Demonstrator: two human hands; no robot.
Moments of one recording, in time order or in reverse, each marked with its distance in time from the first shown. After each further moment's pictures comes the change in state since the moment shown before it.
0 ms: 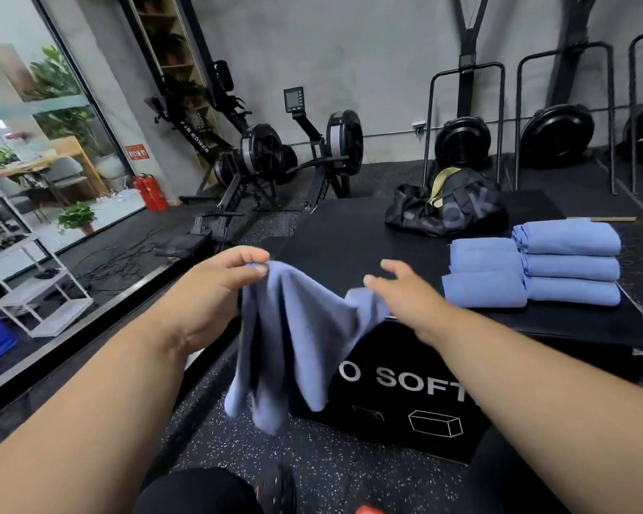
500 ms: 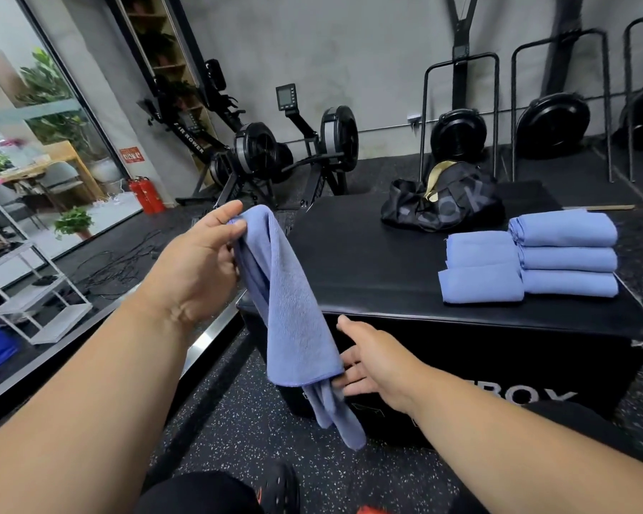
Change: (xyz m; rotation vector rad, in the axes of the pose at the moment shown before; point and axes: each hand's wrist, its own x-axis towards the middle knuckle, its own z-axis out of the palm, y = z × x) left_hand 0.025 0.030 0.010 -0.328 0.071 0.074; right_hand -0.061 0.024 0.050 0.327 -0.316 0.238
